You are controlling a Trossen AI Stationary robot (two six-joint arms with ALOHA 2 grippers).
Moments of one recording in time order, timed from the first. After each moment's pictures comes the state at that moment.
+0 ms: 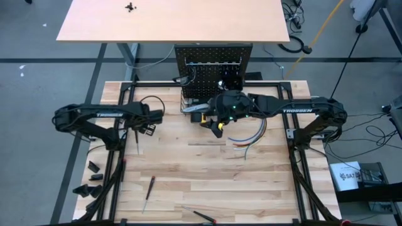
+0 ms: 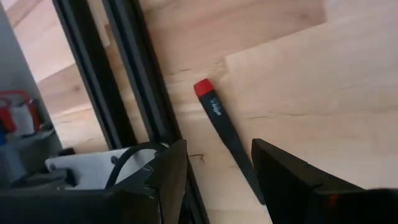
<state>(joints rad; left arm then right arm) 0.34 1.30 0.71 -1.25 -0.25 -0.95 -0.10 1.53 1.35 -0.32 -0.08 0.33</state>
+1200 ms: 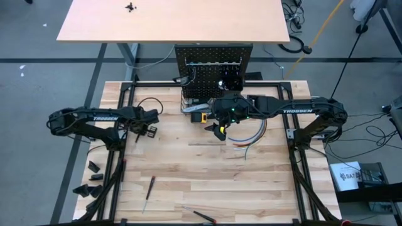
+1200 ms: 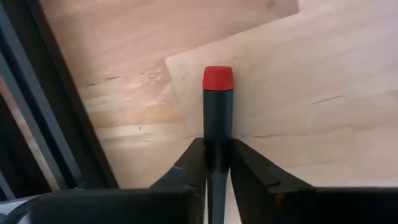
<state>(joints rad) 0.41 1.24 0.47 -0.84 -0.13 -0.85 -0.09 1.53 1.35 -0.44 -0.08 0.27</state>
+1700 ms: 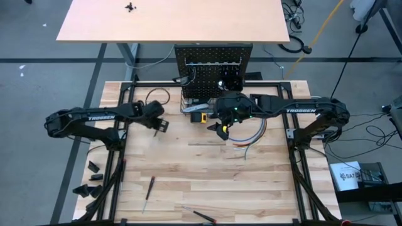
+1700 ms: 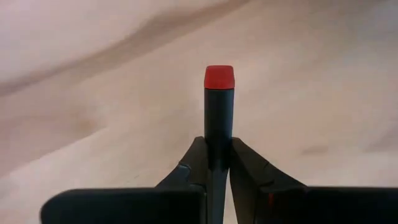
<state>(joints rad) 0.41 1.15 0.58 -0.60 0.00 -0.74 -0.09 1.49 1.35 -0.48 -0.08 0.28</state>
